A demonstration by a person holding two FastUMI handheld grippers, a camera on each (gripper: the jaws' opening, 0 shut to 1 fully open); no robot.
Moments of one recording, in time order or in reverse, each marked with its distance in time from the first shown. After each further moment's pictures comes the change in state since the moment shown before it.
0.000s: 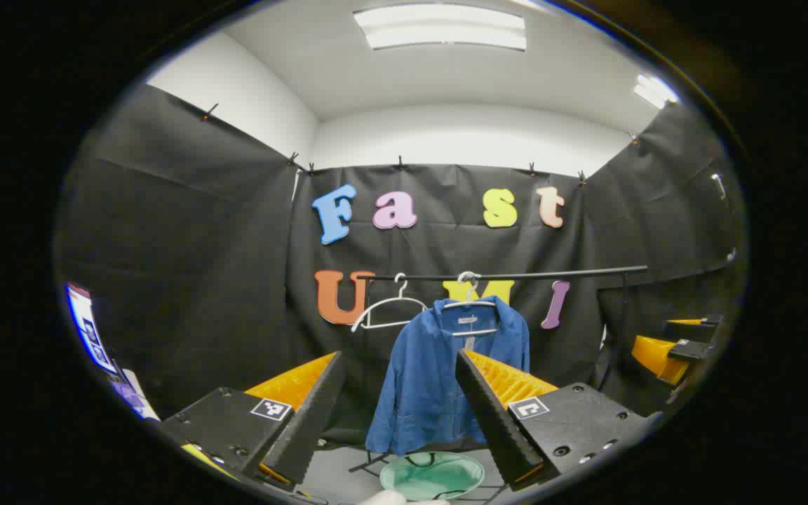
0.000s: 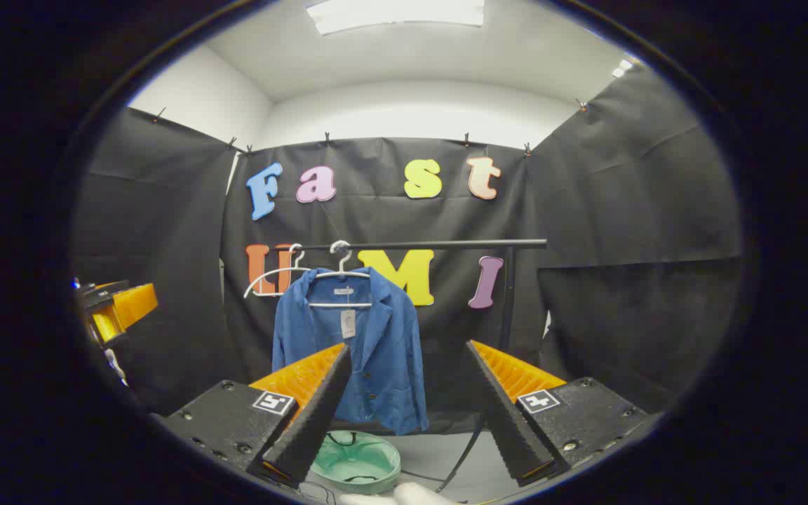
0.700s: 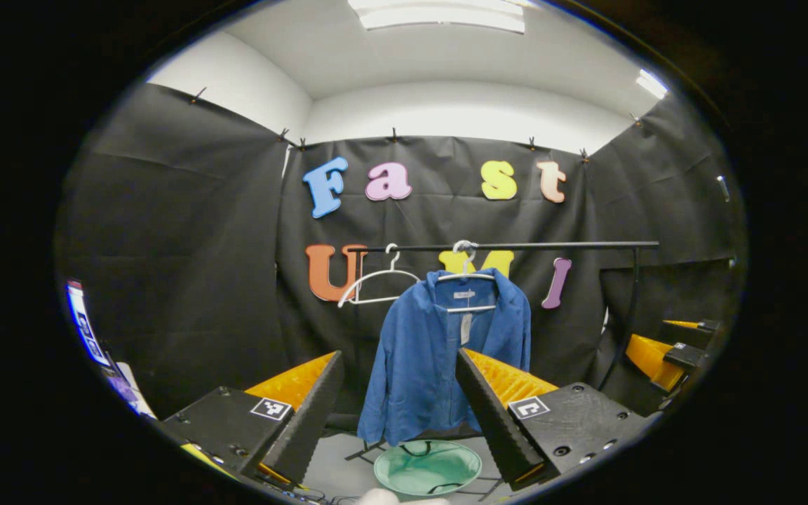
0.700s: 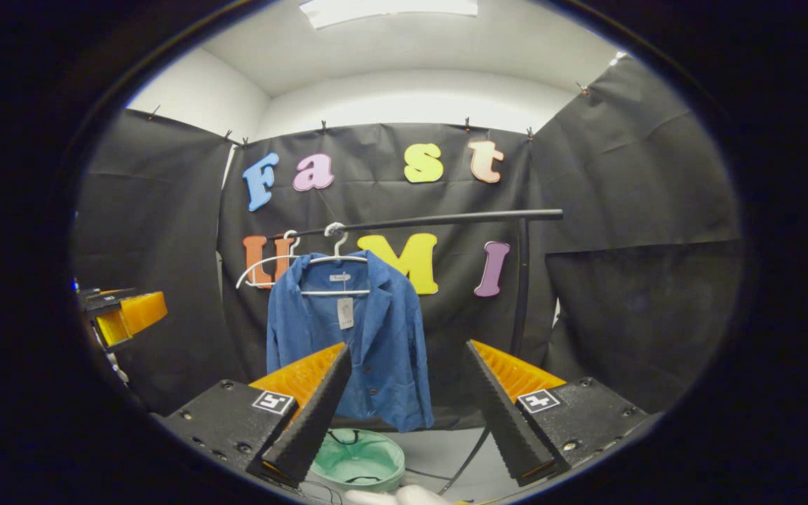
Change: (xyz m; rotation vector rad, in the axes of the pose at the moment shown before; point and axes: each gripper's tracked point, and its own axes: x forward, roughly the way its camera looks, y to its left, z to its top) left arm 0.040 -0.028 -0.037 0.022 0.095 -0.011; right arm 0.051 -0.009 -0.032 0.038 0.033 0.024
